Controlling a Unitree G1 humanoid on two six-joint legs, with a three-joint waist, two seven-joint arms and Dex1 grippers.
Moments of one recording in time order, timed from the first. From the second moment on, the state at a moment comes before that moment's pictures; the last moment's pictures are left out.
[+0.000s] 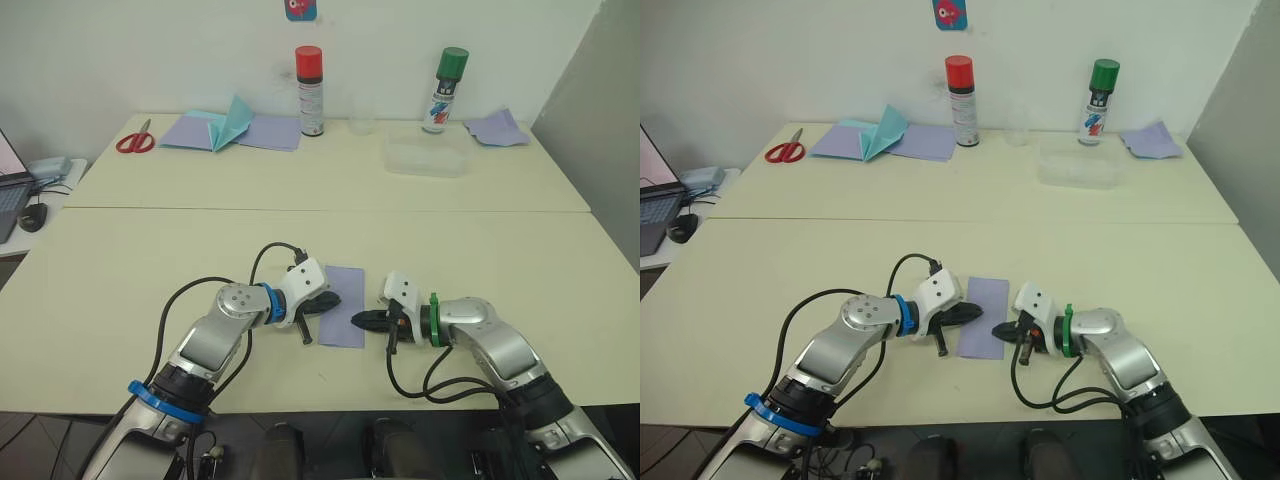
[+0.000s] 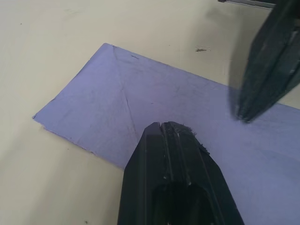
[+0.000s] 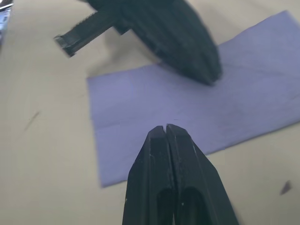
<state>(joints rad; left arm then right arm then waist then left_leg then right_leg) -0.40 0.50 -0.34 -0.02 -0.08 0.44 -0.87 -0.34 -0.47 0.34 -0.10 0.21 0.54 0.99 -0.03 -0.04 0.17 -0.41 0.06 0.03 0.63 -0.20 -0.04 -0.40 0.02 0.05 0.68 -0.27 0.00</state>
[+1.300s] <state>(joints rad) -0.41 0.52 -0.36 0.02 -0.06 0.37 -0.95 -0.51 -0.30 0.26 0.33 0.05 0.22 0.71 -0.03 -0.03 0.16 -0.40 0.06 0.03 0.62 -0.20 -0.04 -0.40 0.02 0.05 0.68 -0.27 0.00</state>
